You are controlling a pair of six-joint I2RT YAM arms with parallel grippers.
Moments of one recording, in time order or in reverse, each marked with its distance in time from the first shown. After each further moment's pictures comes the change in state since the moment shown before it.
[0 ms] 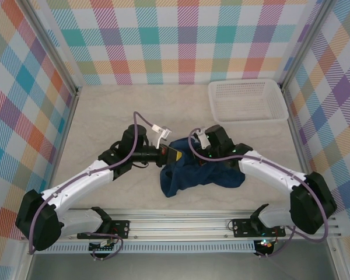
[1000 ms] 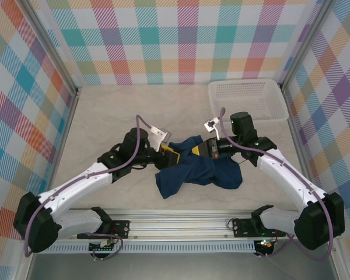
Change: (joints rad) left arm -0.062 -0.002 0.005 -0.080 -0.193 0.167; right arm -0.217 -0.119 0.074 -0.079 -0.790 0.143
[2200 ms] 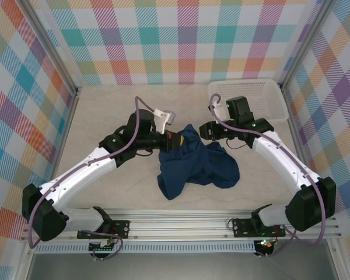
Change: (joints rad) left arm 0.010 0.105 0.320 -0.197 -0.036 -0.219; right arm -0.018 0.163 0.278 -0.215 0.497 -0.119
